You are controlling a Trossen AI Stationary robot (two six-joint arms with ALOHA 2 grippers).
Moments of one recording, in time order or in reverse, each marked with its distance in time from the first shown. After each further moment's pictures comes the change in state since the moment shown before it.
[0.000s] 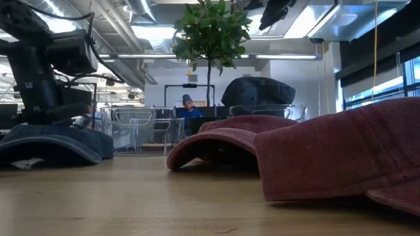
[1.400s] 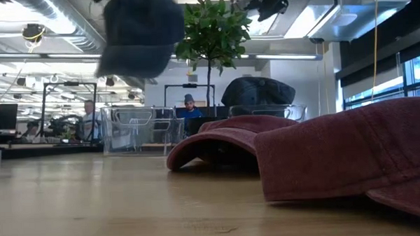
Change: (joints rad) left arm -0.012 0.023 1.064 -0.315 0.015 0.456; right arm 0.085 -0.018 0.000 0.016 0.000 0.092
